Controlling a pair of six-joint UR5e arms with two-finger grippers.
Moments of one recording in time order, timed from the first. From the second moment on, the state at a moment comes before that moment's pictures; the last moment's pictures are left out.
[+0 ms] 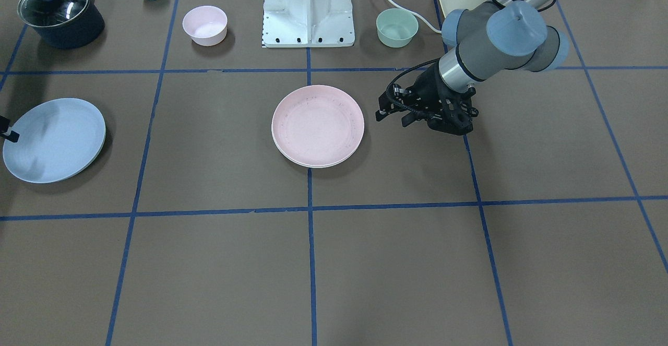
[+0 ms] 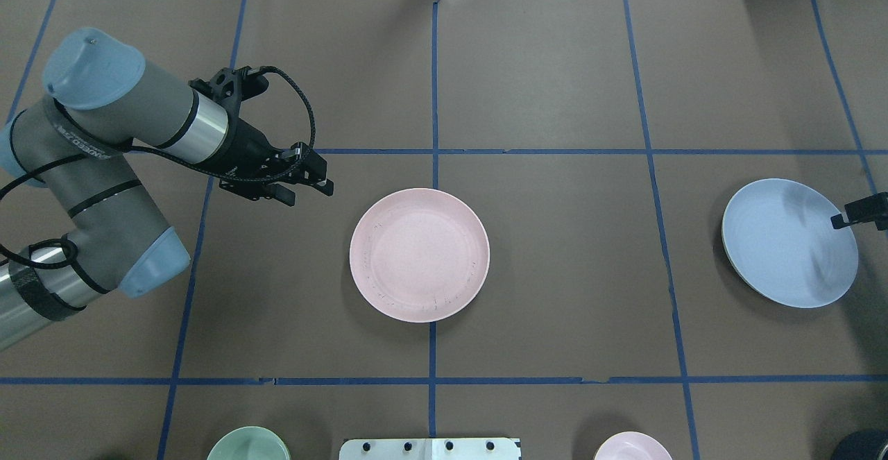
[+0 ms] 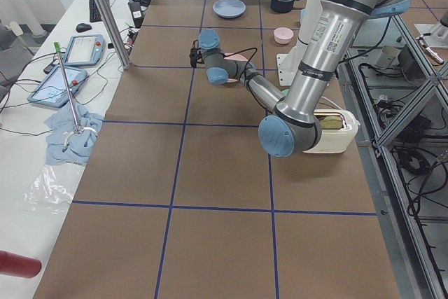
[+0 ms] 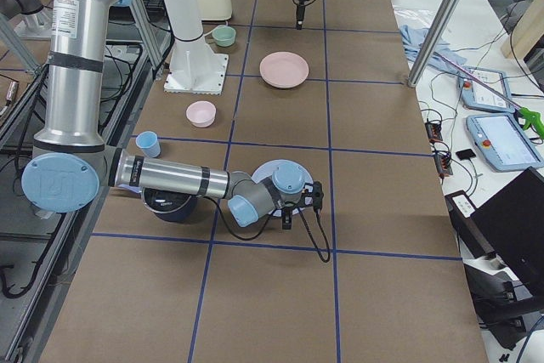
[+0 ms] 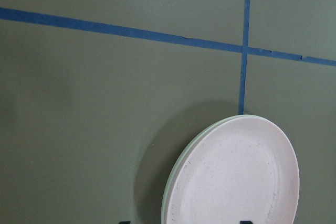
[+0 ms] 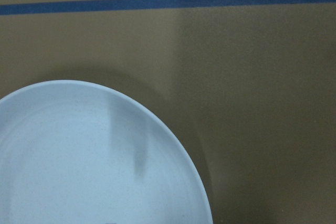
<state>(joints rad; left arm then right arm) -0.76 -2.00 -1.70 -2.19 -2.31 -1.33 1.20 -1.71 1.47 -0.84 2.42 0.59</state>
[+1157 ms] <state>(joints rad) -0.76 -2.00 -1.69 -2.19 -2.31 -1.33 1.17 -1.70 1.43 -0.82 2.42 0.59</state>
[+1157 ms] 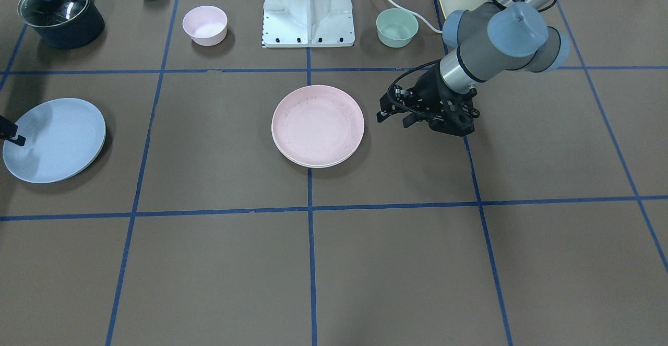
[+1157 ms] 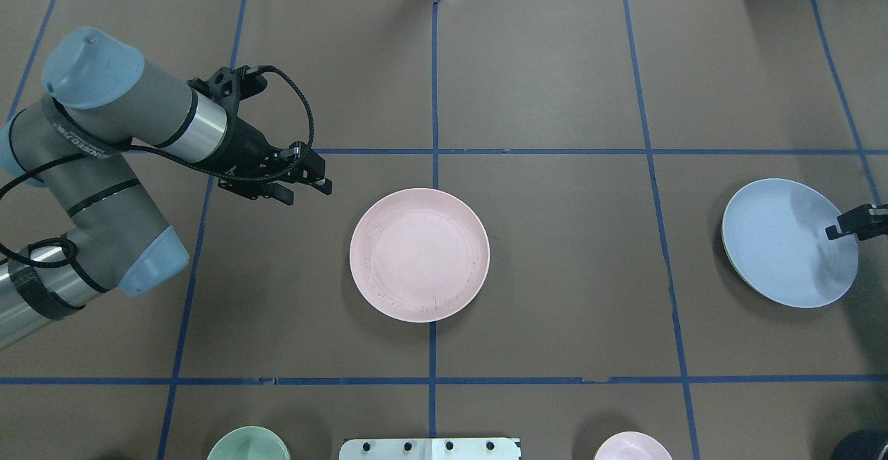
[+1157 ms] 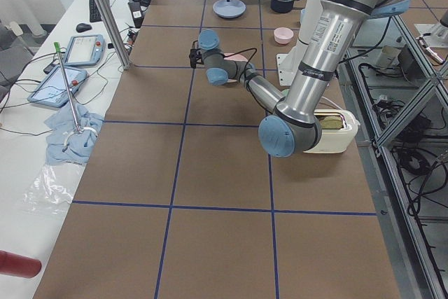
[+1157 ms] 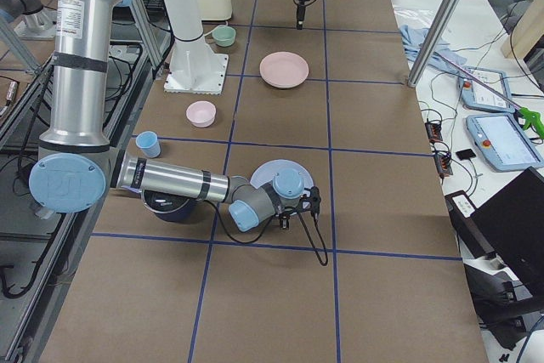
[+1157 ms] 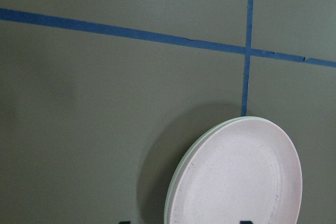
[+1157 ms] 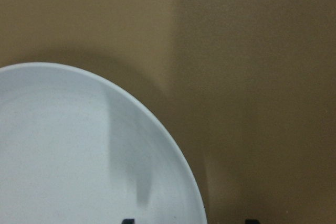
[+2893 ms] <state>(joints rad) -0.87 -1.88 -1.72 -2.19 -2.32 -1.13 0.83 -1.30 1.67 -0.83 2.30 1.44</state>
